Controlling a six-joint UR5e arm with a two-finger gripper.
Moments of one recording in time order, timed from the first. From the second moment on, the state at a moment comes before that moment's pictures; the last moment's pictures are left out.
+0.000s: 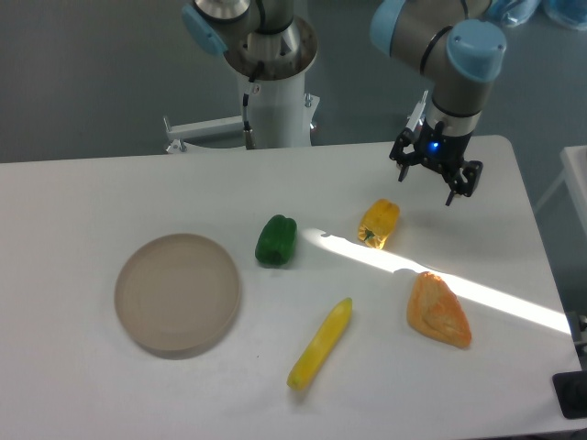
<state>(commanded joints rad) 2.60 -1.80 -1.75 -1.10 1.44 1.25</state>
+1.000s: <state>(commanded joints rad) 2.57 -1.81 -1.90 -0.92 1.39 1.22</state>
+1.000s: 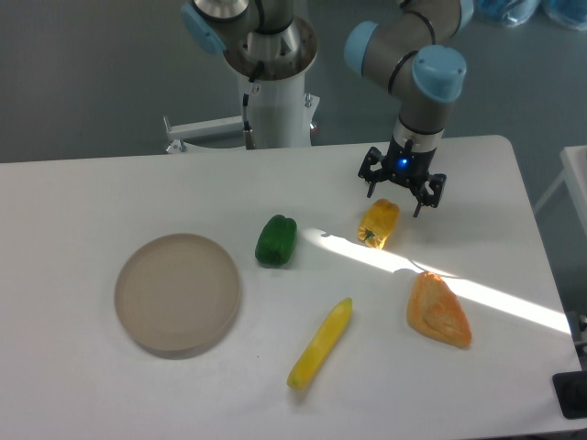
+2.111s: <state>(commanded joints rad) 2.54 -1.84 -1.92 -0.87 1.39 1.22</state>
